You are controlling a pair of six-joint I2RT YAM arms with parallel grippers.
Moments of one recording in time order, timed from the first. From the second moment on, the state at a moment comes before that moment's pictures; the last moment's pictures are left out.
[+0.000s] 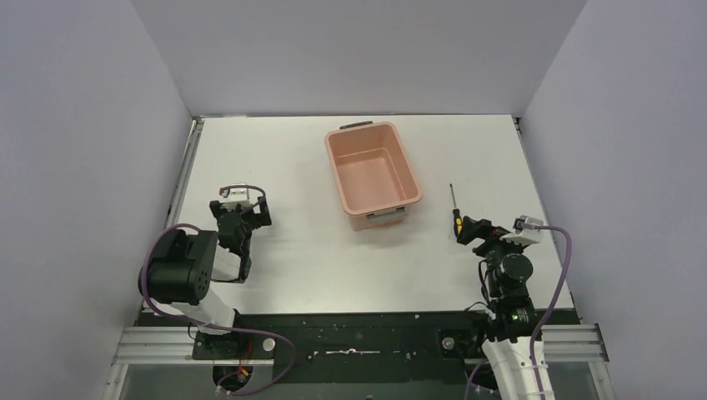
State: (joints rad) left arm -0.08 1.62 0.25 1.18 -0.20 -0.04; right arm 0.07 0.17 0.21 -0.12 0.16 0.34
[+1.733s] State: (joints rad) left arm -0.08 1.62 0.25 1.18 -0.20 -0.04; right arm 0.05 1.86 1.68 -1.04 0.13 0.12
